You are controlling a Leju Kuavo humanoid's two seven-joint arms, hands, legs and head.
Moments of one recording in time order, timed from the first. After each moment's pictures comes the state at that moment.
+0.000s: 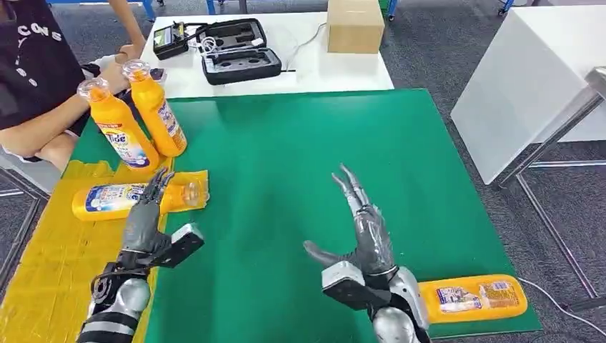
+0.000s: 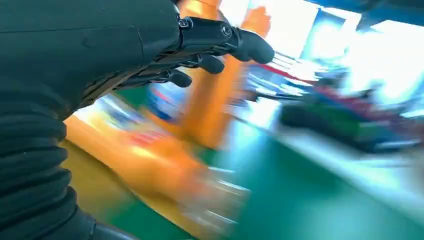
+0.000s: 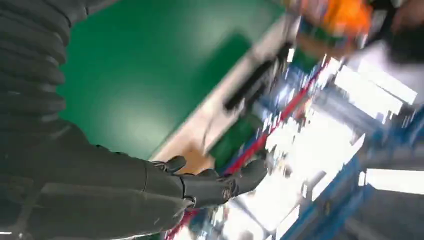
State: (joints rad) left arm -0.15 -0.04 -0.02 -1.25 -0.79 0.41 -0.41; right arm 0.10 0.09 0.30 -1.76 0.63 -0.13 -0.41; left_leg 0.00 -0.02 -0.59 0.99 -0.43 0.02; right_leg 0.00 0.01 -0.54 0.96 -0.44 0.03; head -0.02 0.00
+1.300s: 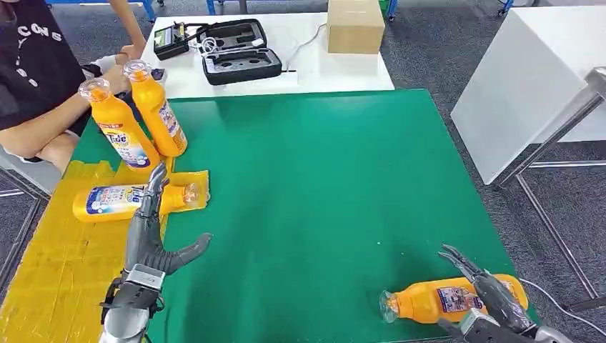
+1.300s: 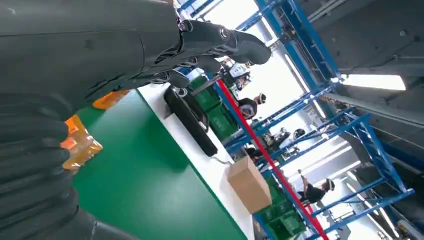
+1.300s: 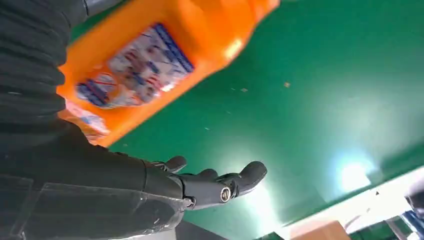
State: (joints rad) left arm -0.01 -0.13 -0.09 -1.55 -0.45 0.23 -0.58; right arm 0.41 -0.26 -0.33 -1.79 0.62 0.39 -0.57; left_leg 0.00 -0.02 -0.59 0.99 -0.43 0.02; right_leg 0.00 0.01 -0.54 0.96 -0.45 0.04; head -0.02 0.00
